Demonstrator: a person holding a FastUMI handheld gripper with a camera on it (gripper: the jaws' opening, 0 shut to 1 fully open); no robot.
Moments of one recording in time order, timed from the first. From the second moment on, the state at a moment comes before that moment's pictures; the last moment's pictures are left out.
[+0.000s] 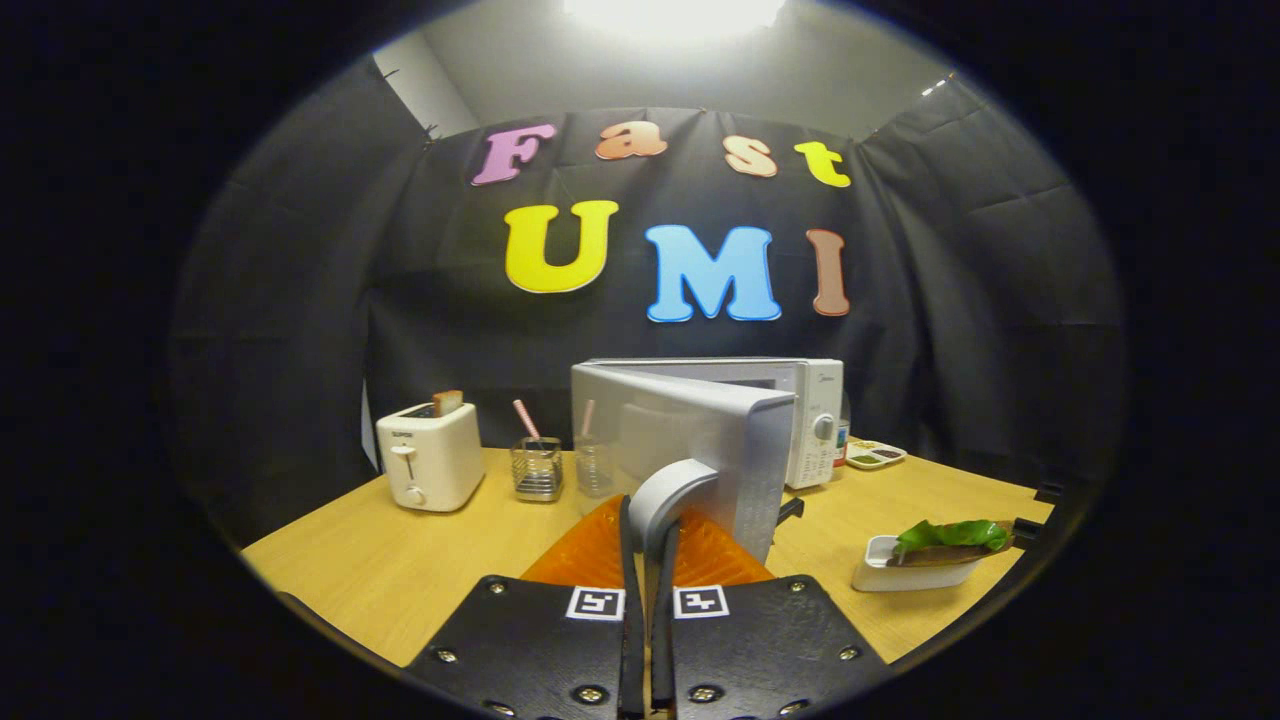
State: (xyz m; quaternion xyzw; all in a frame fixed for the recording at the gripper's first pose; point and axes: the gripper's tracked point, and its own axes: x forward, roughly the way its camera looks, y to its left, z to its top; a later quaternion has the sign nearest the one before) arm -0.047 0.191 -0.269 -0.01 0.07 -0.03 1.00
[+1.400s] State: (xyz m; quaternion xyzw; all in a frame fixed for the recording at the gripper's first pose) arm -0.142 0.153 -0.243 -0.15 -0.03 0.10 0.98
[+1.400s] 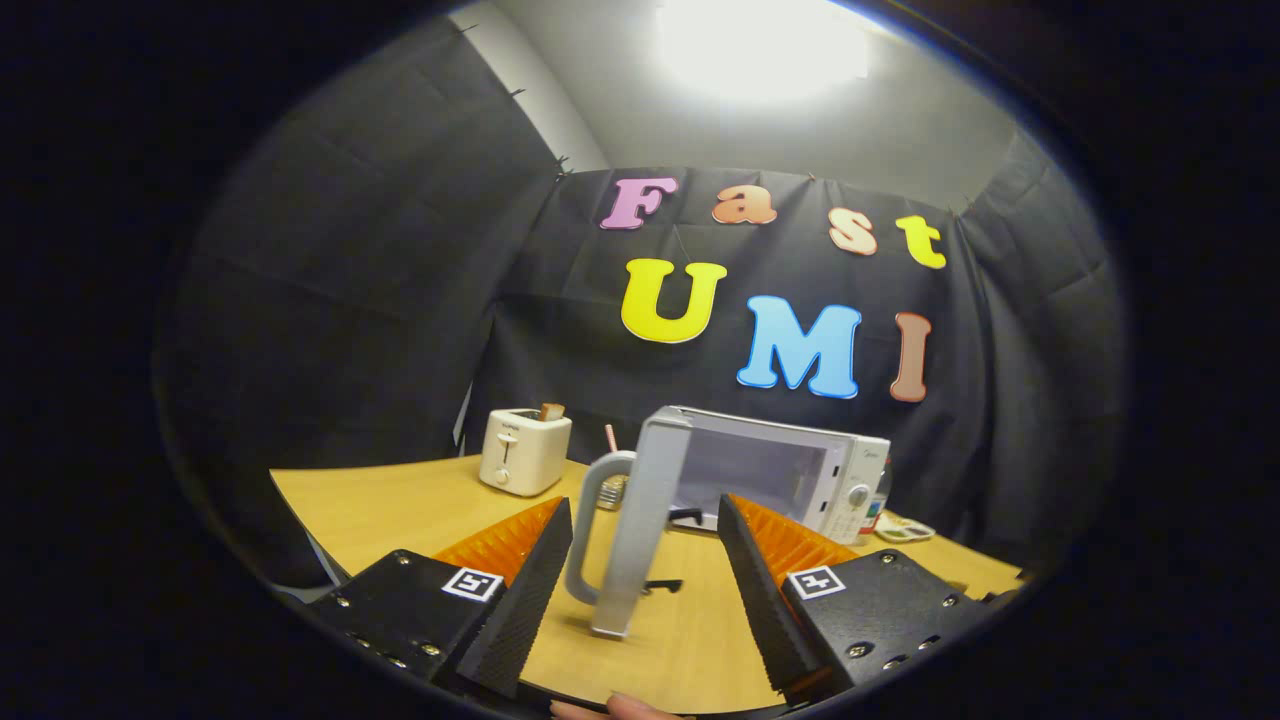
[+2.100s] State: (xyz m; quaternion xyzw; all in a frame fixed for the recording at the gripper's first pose) arm -0.132 -0.098 -0.329 -0.32 0.05 0.05 0.94
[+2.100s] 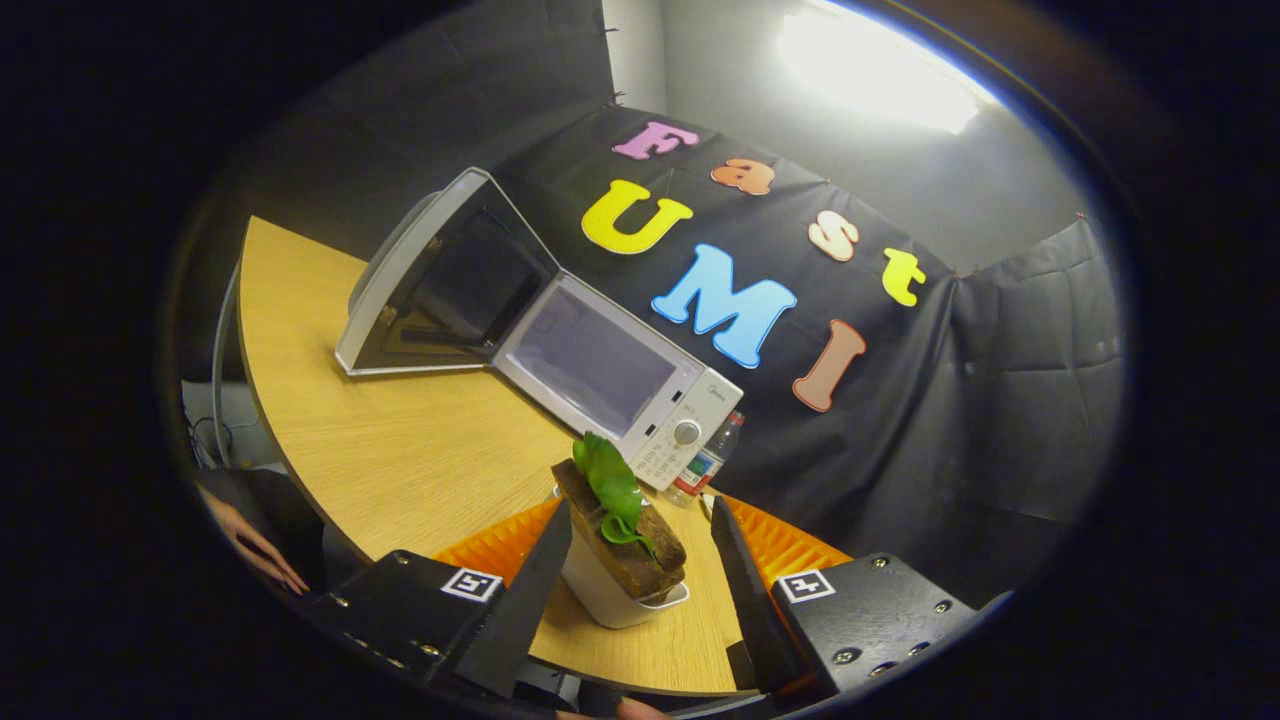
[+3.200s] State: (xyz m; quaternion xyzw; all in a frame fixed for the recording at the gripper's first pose) arm -0.117 -0.118 -0.340 -0.31 0.20 0.15 0.92
